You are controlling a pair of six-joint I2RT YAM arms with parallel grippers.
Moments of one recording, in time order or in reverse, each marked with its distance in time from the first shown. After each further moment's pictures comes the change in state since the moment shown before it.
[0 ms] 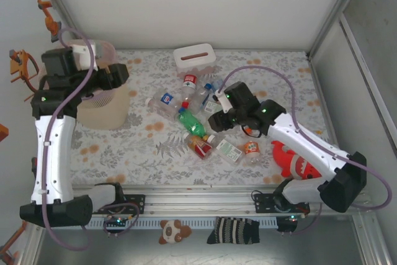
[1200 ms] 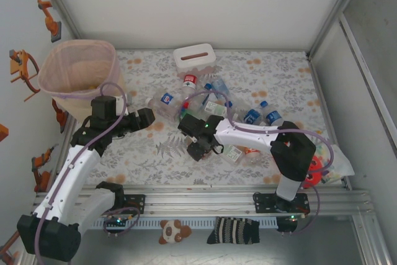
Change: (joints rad) left arm -0.216 -0.265 -0.694 0.281 -0.082 -0.307; right arm 0.295 0.457 0.051 -0.033 0.159 0.055
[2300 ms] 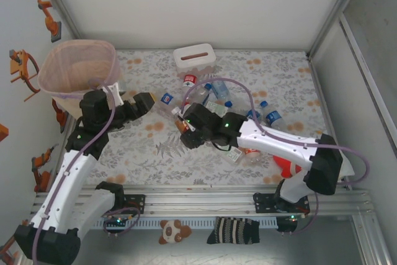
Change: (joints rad) left arm -0.008 -0.063 0.054 0.259 0.148 -0.239; right arm 0.033 -0.280 0.043 0.126 0.020 0.025
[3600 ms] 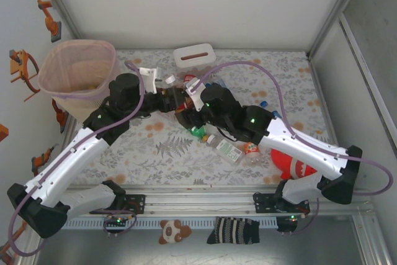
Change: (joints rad) left arm -0.403 0.246 0.278 -0.009 -0.180 0.129; right arm -0.024 -0.139 0.115 0.145 0.055 -0.101
